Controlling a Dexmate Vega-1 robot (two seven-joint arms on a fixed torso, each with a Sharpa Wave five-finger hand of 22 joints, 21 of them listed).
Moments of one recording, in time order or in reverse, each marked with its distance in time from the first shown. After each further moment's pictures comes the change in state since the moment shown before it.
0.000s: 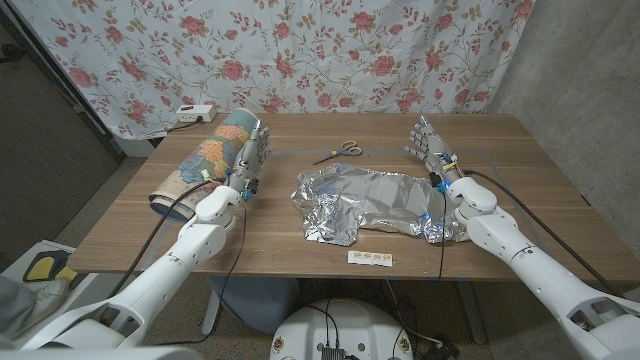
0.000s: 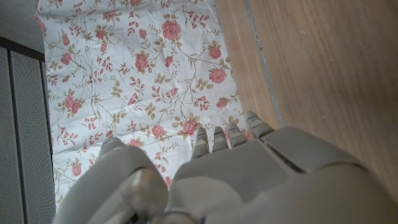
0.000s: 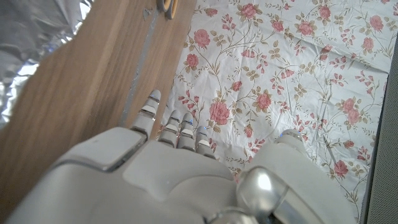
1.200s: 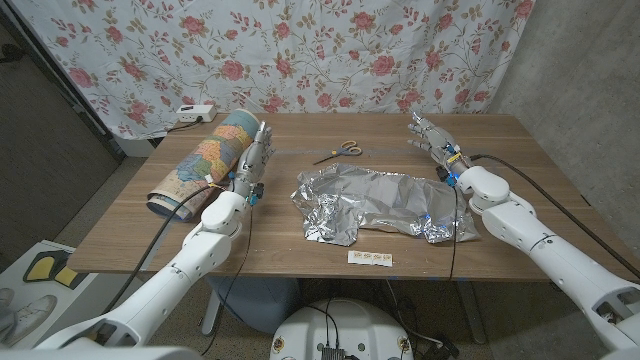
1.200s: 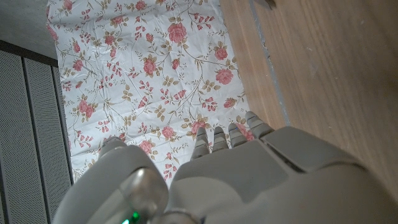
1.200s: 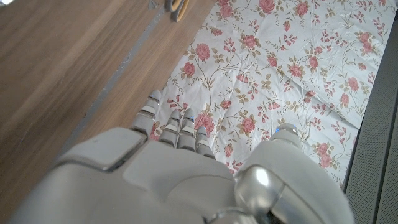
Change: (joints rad) left arm 0.070 -0.001 0.010 -0.103 0.064 -0.025 0.101; left_hand 0.006 0.005 0.000 -0.006 0.000 0.000 0.000 0.000 0.000 0.000 0.000 0.000 0.000 -0.009 -0.002 0.000 0.000 -0.003 -0.003 0.000 0.000; right arm 0.033 -0.124 -0.034 -0.056 -0.145 -0.015 0.034; right_hand 0.047 0.021 0.018 -0.029 0.000 -0.007 -0.008 0.000 -0.004 0.038 -0.024 0.004 -0.017 -0.017 -0.005 0.000 -0.022 -0.013 -0.002 0.000 0.000
